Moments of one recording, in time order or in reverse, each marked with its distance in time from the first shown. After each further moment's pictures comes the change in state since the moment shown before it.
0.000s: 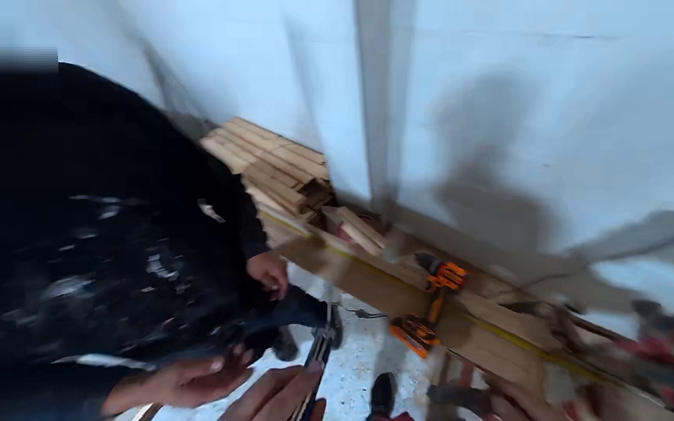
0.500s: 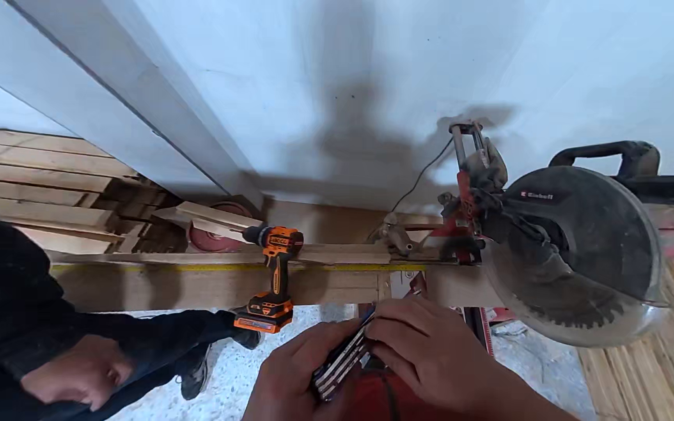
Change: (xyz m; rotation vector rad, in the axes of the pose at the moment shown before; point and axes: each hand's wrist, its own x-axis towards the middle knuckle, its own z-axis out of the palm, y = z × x) left_hand 0.052 0.178 0.230 -0.560 -0.568 0.106; right_hand -0.048 0.015 -0.136 -0.540 0.318 -0.601
